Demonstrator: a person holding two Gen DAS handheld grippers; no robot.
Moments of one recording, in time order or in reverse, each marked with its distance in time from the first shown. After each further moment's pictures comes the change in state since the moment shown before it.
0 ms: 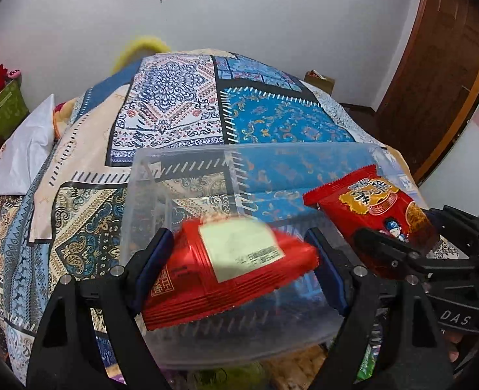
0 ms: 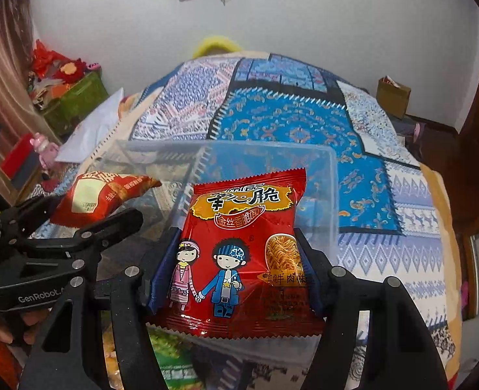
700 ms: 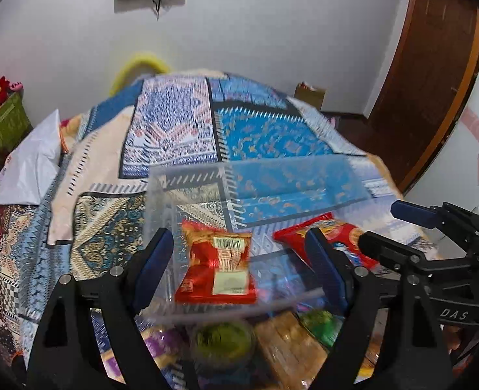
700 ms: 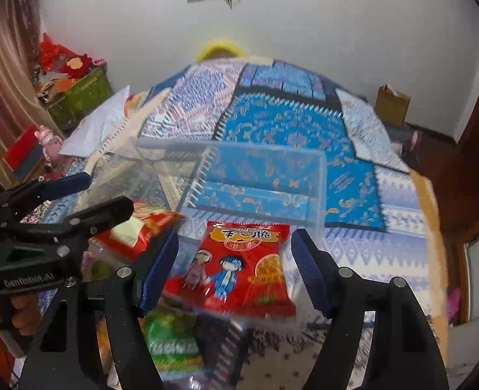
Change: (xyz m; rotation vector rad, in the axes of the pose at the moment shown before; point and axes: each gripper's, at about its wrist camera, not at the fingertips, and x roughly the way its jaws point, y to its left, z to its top) left arm -0.070 -0.012 -0.004 0.025 -0.067 -0.010; right arm -0.053 0.010 -0.007 -0.046 -0.046 -0.018
